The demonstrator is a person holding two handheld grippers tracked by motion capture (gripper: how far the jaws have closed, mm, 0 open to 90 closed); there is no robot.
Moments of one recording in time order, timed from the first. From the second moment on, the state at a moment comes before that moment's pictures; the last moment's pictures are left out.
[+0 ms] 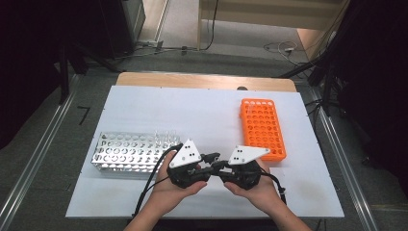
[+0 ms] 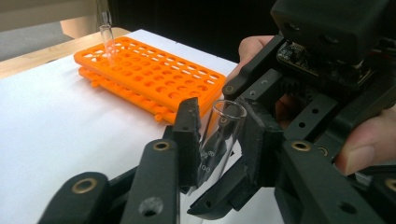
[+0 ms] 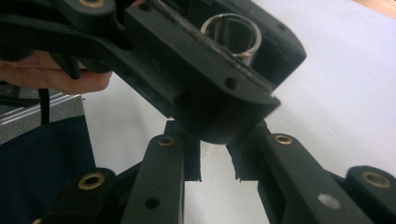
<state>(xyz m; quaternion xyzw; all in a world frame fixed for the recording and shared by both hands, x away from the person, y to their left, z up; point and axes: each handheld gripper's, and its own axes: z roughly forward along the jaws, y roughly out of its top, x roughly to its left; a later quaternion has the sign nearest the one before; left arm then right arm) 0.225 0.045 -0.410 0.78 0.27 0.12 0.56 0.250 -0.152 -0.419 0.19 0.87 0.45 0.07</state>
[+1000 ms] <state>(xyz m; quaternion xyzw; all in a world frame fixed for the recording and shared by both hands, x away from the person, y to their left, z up) 0.230 0.061 -0.398 0.75 0.29 0.17 0.57 0.254 -0.156 -0.419 0.19 0.86 0.46 0.06</state>
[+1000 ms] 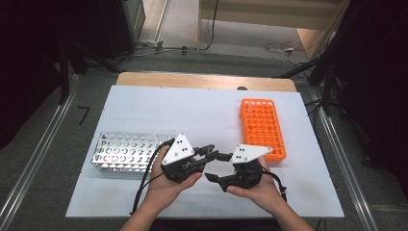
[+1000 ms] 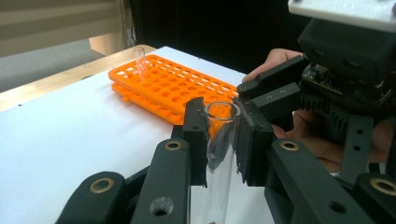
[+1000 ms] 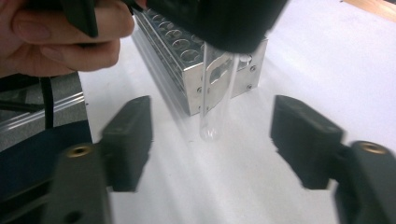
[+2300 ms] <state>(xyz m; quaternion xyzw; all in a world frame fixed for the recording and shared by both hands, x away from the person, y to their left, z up) 0.253 0.155 -0.370 0.69 0.37 0.26 0.57 0.278 -0.199 -0.419 0.25 0.84 0.47 0.09</state>
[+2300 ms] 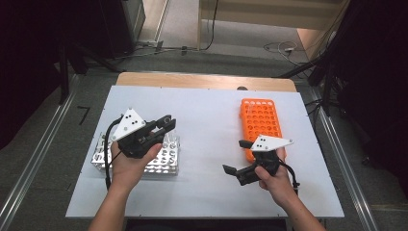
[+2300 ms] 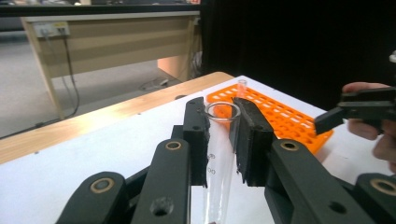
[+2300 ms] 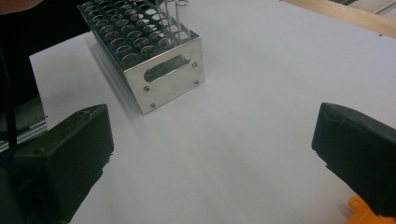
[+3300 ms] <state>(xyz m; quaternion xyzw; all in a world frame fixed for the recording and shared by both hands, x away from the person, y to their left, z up) 0.274 0.204 -0.407 0.65 0.46 0.30 0.53 0.279 -0.206 -0.418 0.25 0.84 0.47 0.09</state>
